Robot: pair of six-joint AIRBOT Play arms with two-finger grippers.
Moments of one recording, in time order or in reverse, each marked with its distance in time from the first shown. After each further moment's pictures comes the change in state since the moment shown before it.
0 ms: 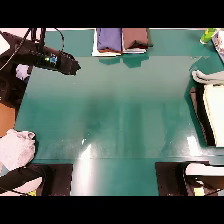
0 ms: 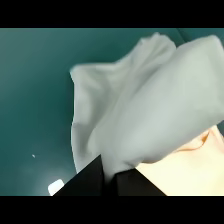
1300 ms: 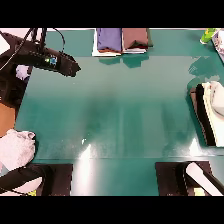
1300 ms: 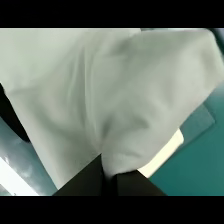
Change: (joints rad) left arm 0.000 0.000 0.000 -0.001 -0.018 0.034; right arm -0.152 0.471 -0.569 -0.315 0.187 -0.123
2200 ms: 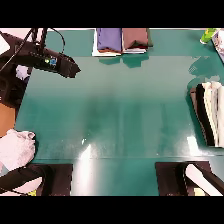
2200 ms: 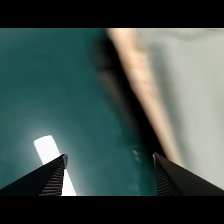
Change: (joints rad) left arm 0.001 0.000 0.000 0.003 -0.016 0.003; right arm 0.281 -0.010 0.118 0.315 -0.084 0.060
